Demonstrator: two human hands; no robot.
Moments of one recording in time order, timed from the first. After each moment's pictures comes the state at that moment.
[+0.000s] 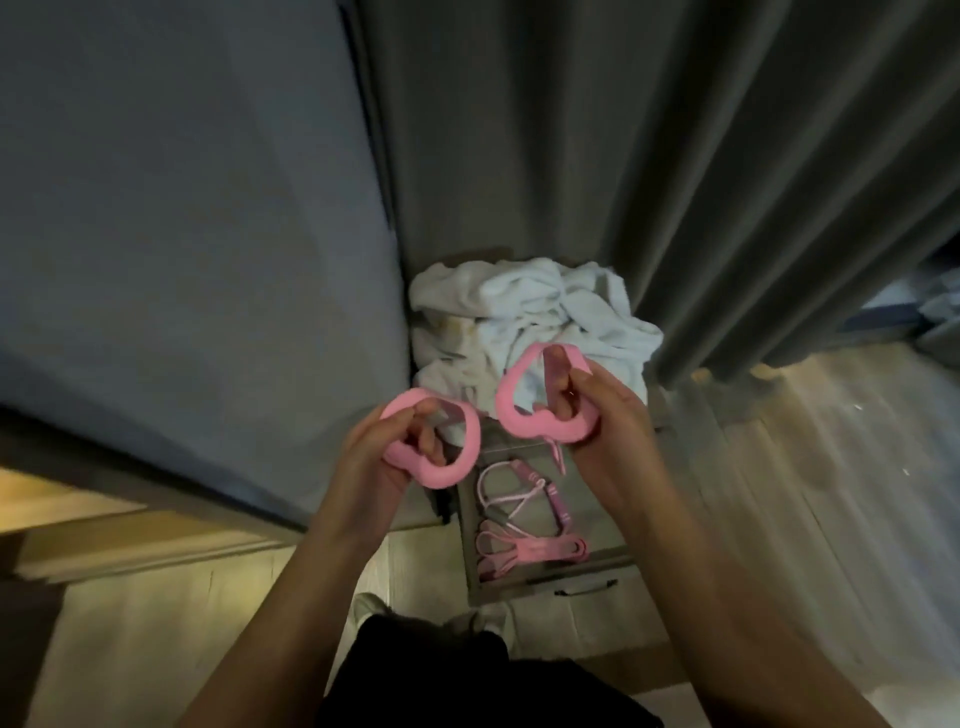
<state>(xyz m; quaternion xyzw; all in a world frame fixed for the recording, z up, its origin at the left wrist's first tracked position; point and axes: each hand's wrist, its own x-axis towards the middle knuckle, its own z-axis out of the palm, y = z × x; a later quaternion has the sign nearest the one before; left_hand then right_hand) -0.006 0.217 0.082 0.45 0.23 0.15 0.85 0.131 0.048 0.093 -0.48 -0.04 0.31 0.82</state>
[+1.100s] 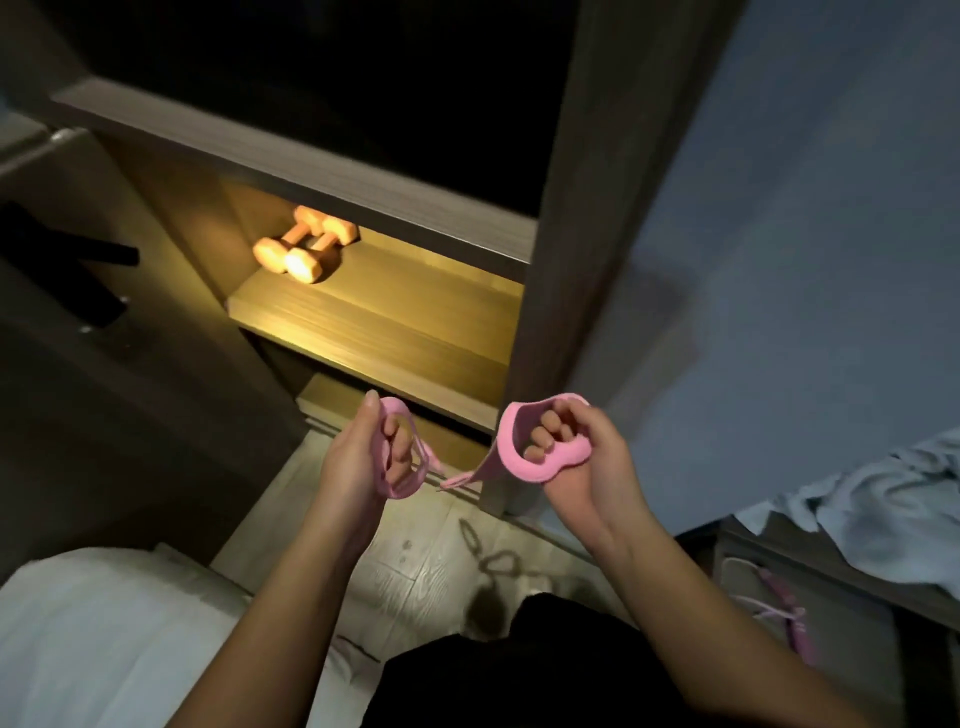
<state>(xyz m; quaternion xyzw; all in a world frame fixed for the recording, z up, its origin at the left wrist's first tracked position) -0.385 0.469 0.086 0.35 0.44 0.37 0.74 -0.208 0.390 0.097 -0.39 0.02 0.56 0.73</state>
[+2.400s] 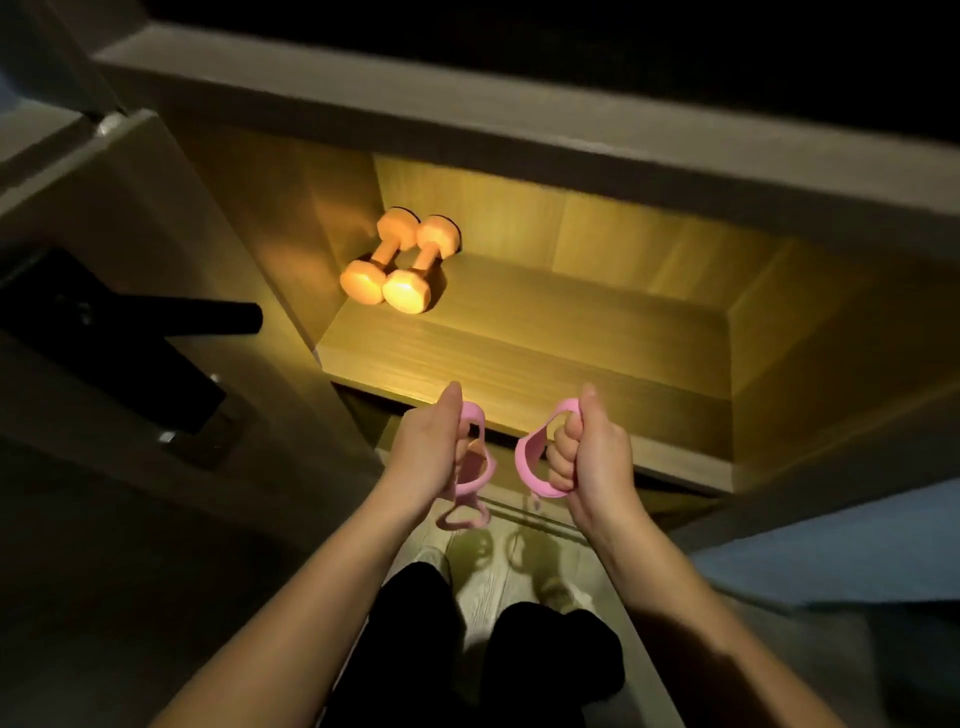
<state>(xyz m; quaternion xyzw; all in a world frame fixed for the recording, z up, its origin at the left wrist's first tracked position) -0.517 0.781 -0.059 0.59 0.53 0.17 0.59 -0.392 0.690 -0.082 -0.60 -0.04 0.43 0.67</state>
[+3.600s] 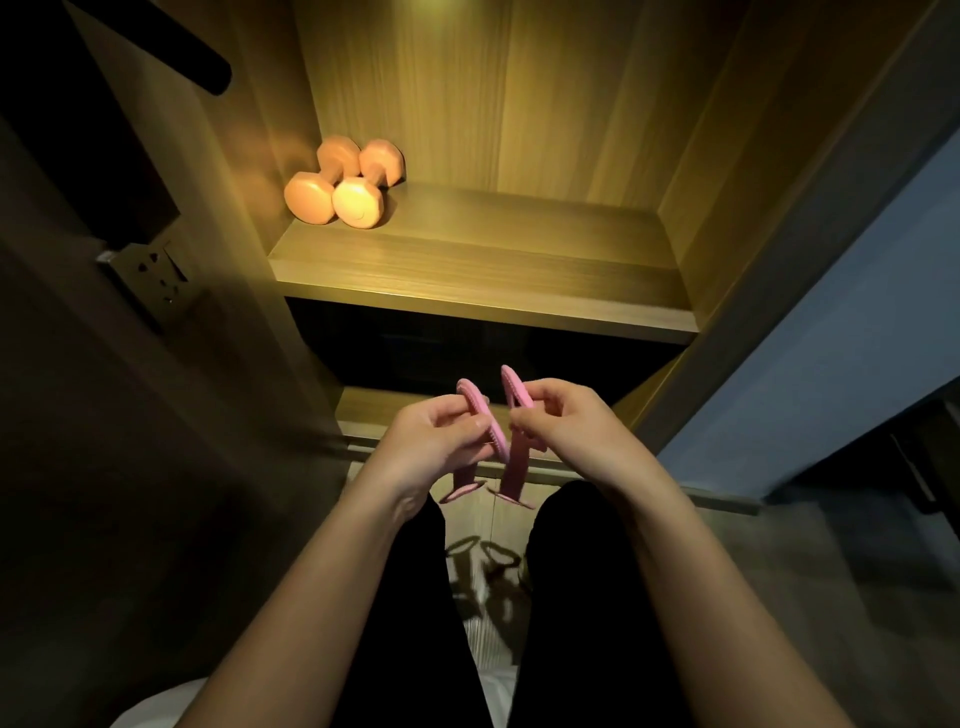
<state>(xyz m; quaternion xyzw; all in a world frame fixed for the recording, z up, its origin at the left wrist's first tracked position) -0.630 0.681 -0.187 0.54 0.37 0.13 0.75 -0.503 0.573 -0.168 -0.78 -0.36 0.32 0.40</state>
